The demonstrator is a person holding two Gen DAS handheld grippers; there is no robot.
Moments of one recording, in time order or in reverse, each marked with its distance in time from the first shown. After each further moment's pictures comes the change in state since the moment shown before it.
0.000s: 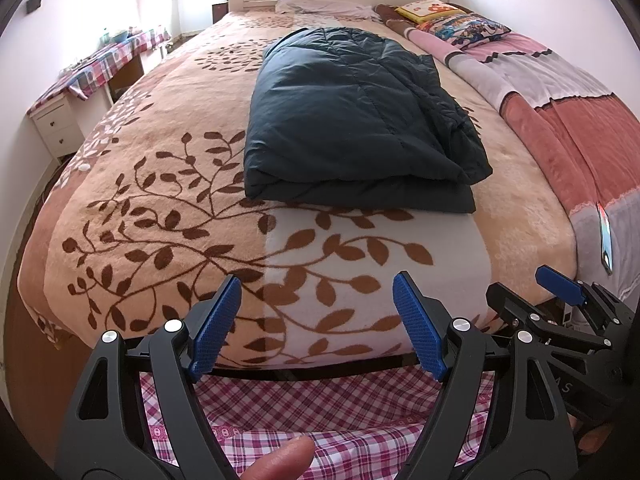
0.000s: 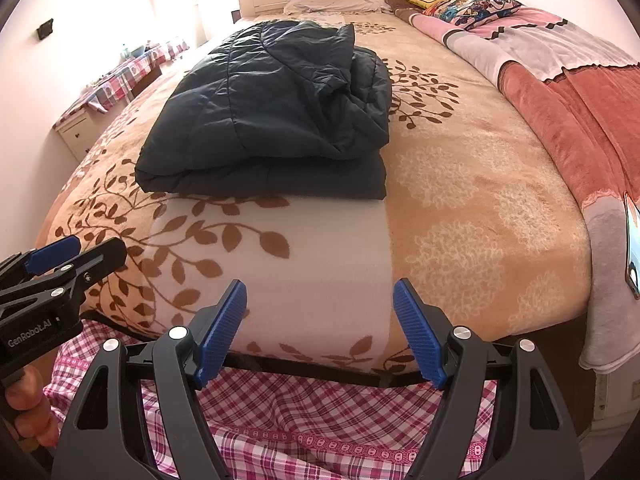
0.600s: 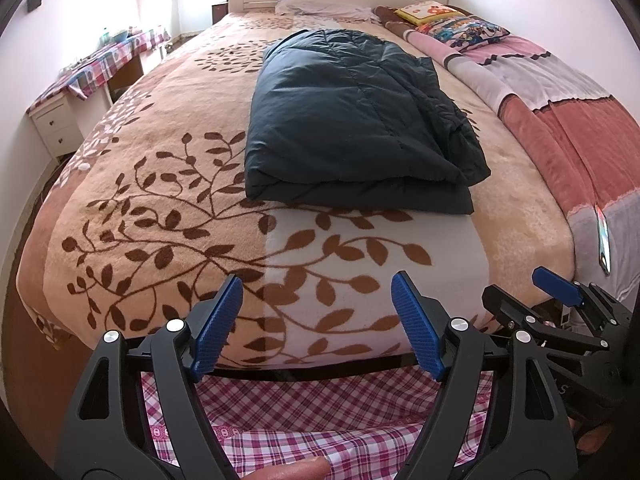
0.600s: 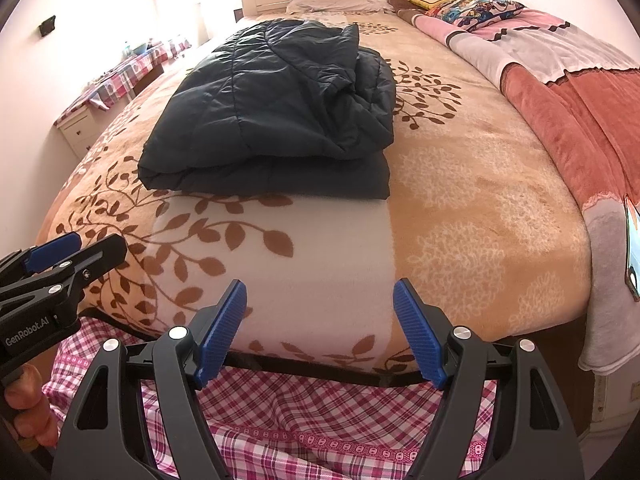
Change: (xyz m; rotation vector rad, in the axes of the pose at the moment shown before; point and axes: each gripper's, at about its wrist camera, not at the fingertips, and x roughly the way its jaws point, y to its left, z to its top) left arm -0.001 0.001 0.001 0.001 -0.001 -0.002; right arm 0.000 0.002 -0.001 -0.006 0.003 0.000
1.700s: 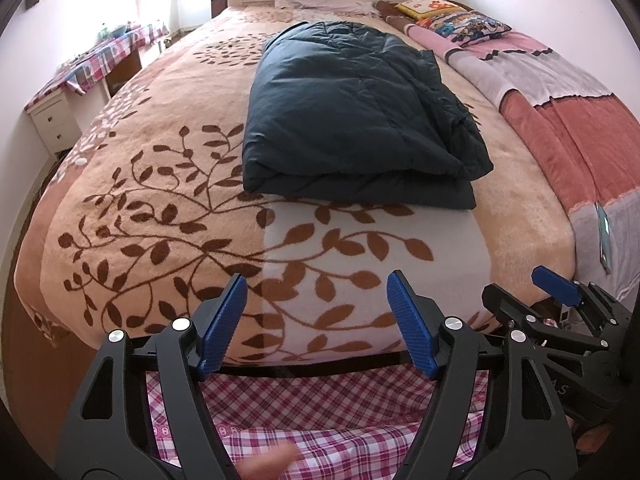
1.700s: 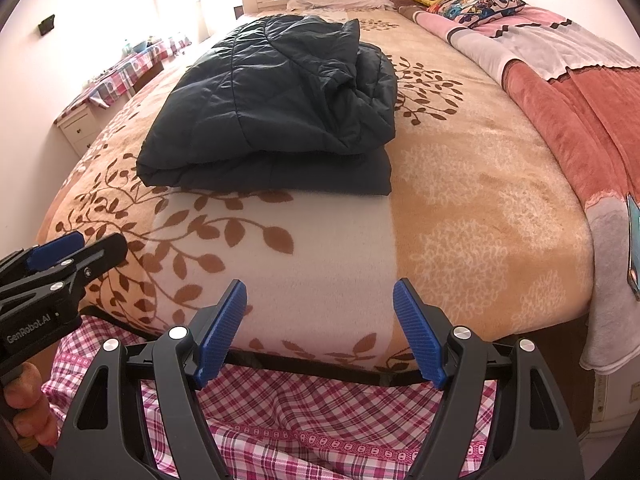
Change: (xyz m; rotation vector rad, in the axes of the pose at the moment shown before) left arm 0.006 0.001 0.000 -0.004 0.022 -0.007; right arm 0.003 0.001 -0.001 0.001 0.008 0.001
